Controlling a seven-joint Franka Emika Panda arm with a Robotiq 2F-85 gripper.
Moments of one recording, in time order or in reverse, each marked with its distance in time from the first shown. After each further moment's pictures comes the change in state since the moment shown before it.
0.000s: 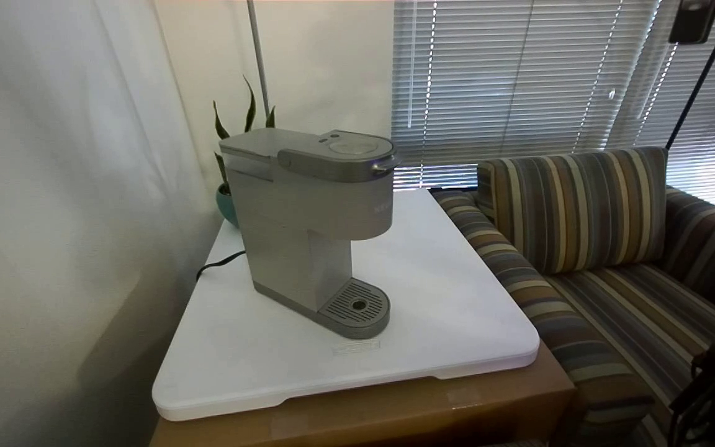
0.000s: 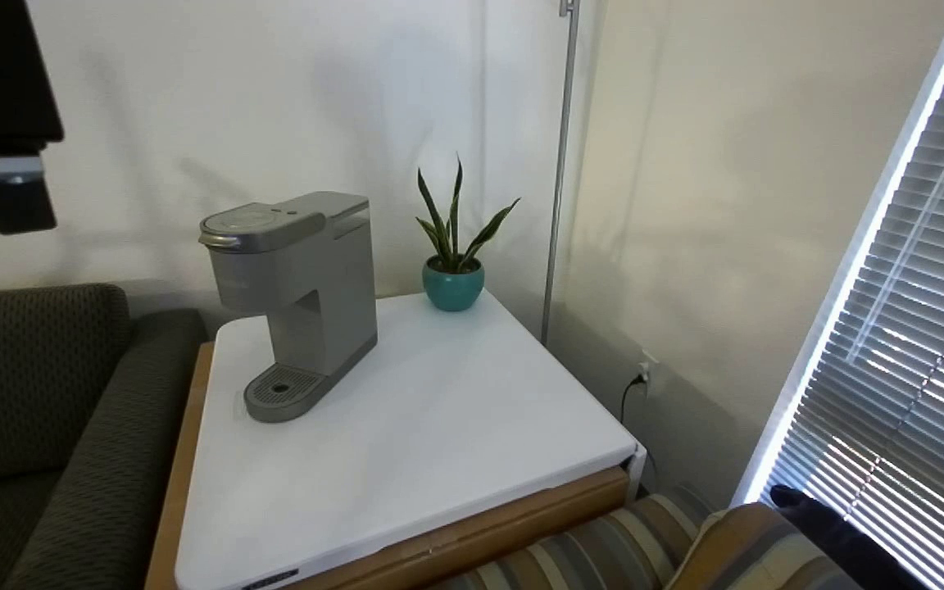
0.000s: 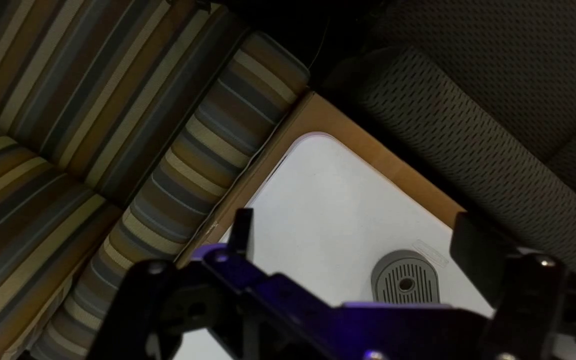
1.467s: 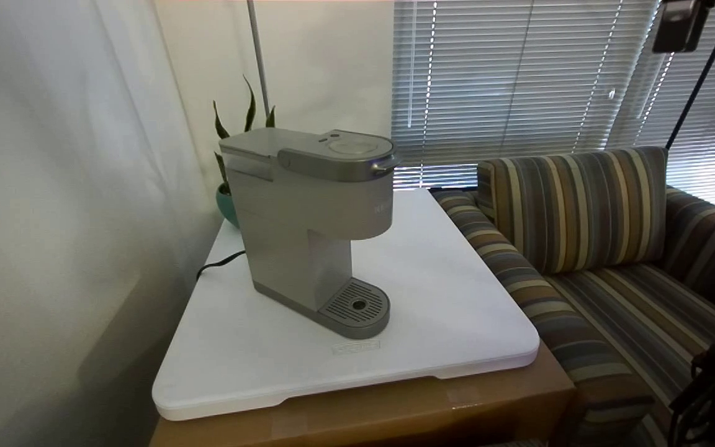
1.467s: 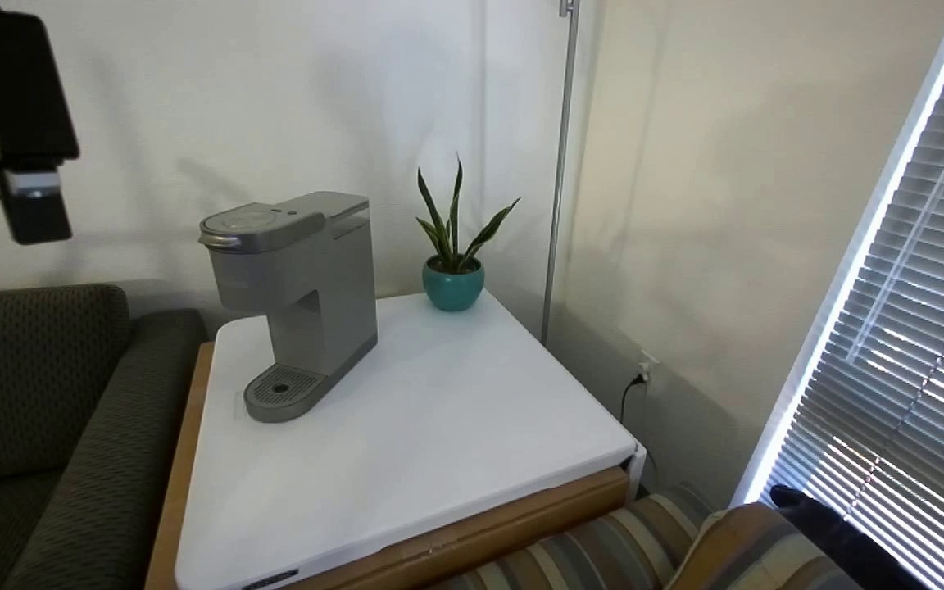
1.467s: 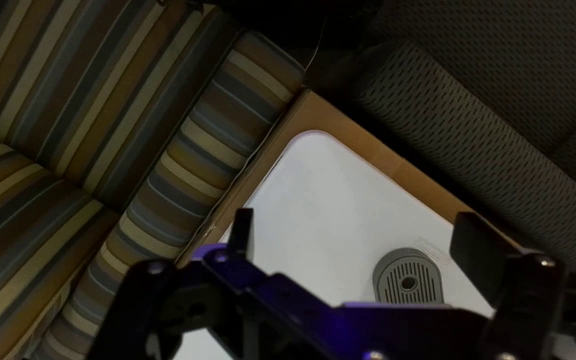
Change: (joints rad) arm 0.010 0.037 0.014 0.006 0.011 0.025 0.041
